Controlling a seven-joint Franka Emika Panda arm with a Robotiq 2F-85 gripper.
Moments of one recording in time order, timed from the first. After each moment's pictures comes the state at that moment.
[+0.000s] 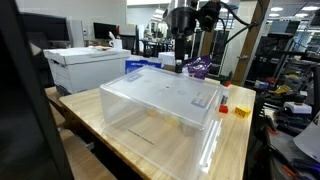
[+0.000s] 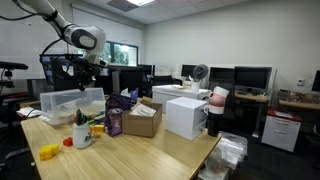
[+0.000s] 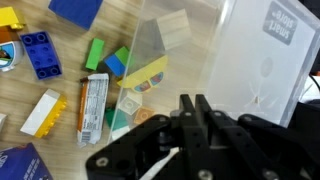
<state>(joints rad) 0.15 0.05 0.12 -2.11 0.37 2.03 -0.24</state>
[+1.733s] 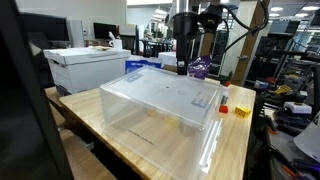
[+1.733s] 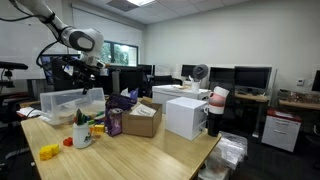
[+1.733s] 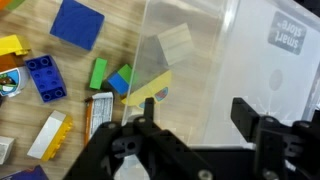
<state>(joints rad) 0.15 0.05 0.14 -2.14 0.33 2.03 -0.14</state>
